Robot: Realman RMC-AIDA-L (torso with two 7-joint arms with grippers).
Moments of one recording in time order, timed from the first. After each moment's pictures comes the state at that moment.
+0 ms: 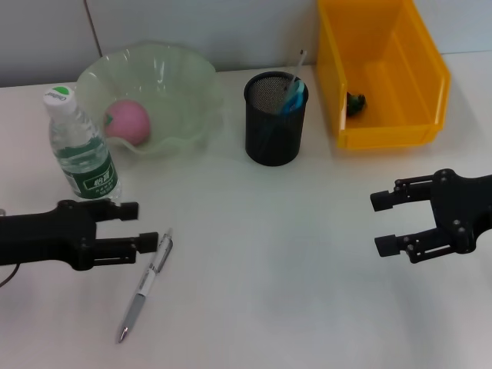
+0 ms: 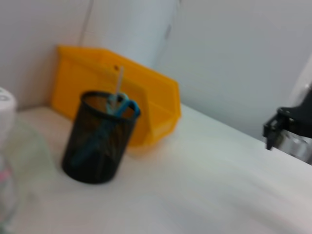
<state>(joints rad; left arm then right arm) -0.61 -2.07 0.31 0.66 2.41 1.78 -1.45 0.52 1.93 -0.68 -0.75 -2.11 -1.88 1.45</state>
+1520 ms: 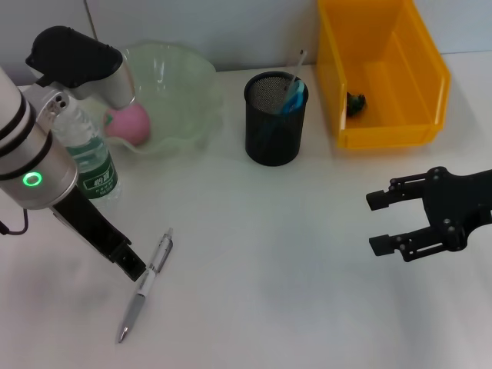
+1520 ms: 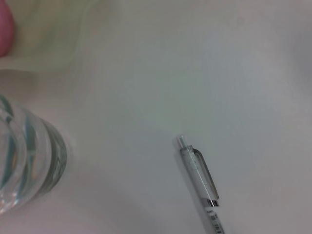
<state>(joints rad) -0.80 -2.08 1.37 1.21 2.69 1.78 -2.68 0.54 1.95 -0.70 -0.79 -2.15 -1.84 1.45</state>
